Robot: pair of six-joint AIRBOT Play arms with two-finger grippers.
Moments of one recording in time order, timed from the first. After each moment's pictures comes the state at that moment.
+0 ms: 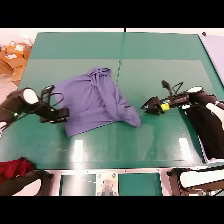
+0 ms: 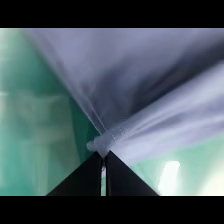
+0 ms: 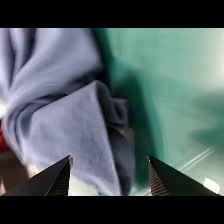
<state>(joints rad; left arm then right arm) -0.05 -1.16 0.82 1.29 -1.15 -1.68 -0.16 -1.59 0.96 -0.62 1.33 1.02</state>
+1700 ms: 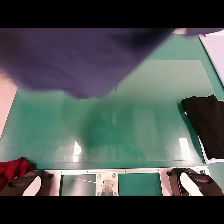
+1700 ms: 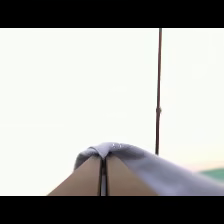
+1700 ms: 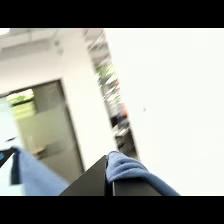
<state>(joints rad) 0.12 -0.83 2.22 1.24 -1.16 -1.46 -0.19 -0.77 1.61 0.04 0.89 1.01</state>
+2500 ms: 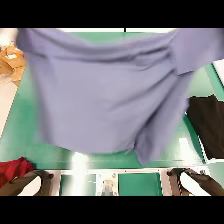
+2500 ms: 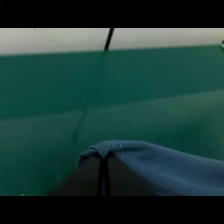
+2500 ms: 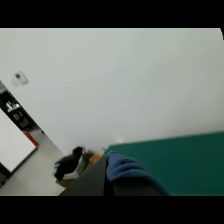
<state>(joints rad) 0.12 -1.05 1.49 0.91 -1.00 -1.25 -0.17 -1.04 1.30 -0.22 0.74 0.97</state>
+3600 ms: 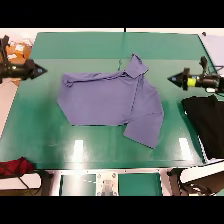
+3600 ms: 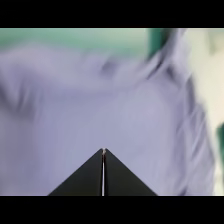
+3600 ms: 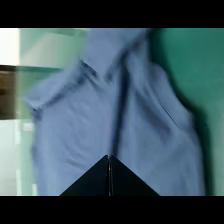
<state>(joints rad) 0.37 -1.45 1.33 0.66 -1.24 -1.06 -0.49 -1.68 1.31 -0.49 1.28 1.07</state>
